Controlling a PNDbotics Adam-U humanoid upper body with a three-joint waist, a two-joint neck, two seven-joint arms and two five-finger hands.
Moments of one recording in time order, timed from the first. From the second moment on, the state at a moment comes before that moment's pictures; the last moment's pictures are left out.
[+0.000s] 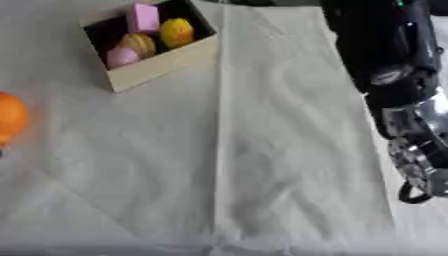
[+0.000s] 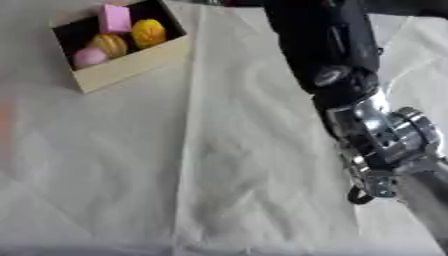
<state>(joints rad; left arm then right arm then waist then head) -0.36 0.52 0.05 -1.97 0.12 -0.13 0.17 -1.21 -0.38 0.10 -1.35 0.64 0.09 0.09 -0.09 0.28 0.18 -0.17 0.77</state>
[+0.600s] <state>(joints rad) -0.40 0.99 0.00 -1.75 -0.13 -0.13 -0.09 -1.15 -0.52 0.05 -1.34 0.44 0.13 -0.04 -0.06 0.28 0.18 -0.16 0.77</state>
